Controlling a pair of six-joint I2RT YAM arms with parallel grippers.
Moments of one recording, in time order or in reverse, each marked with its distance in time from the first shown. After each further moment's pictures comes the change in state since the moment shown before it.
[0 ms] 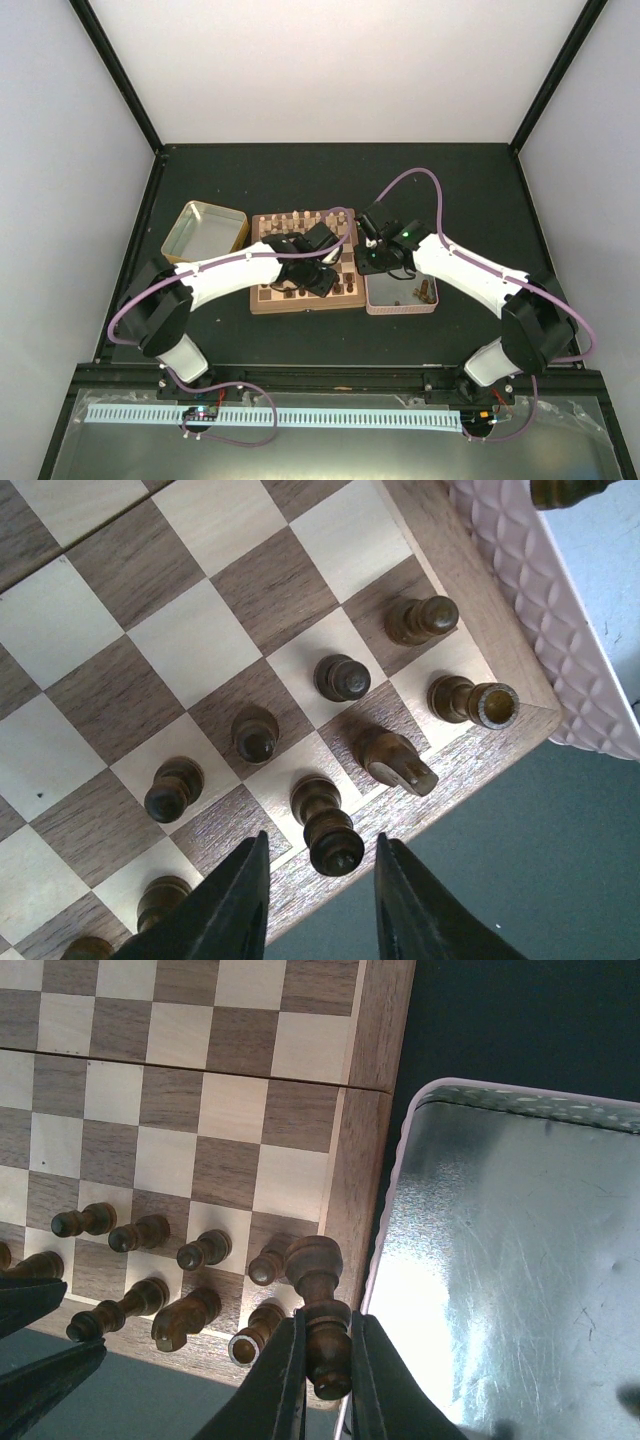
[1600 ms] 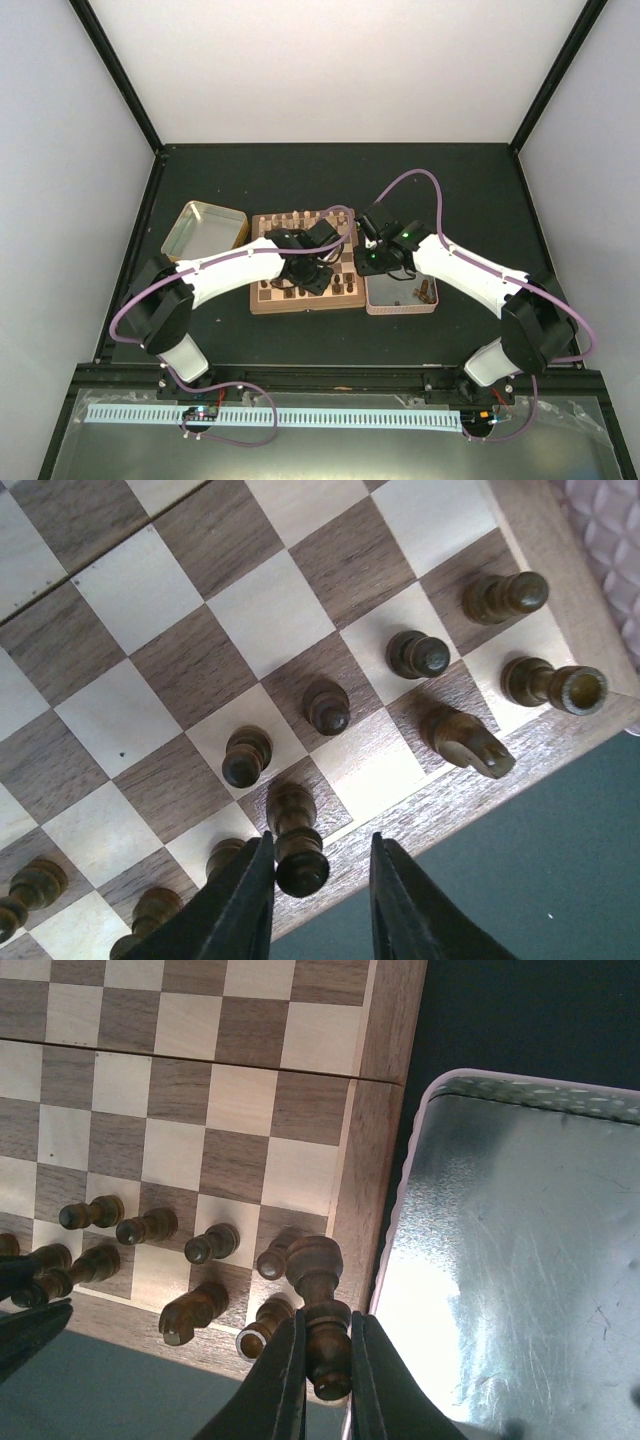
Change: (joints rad) left arm 0.000 0.030 0.062 -0.132 -0.087 -0.005; right arm 0.000 0.000 -0.006 0.005 -0.023 0.000
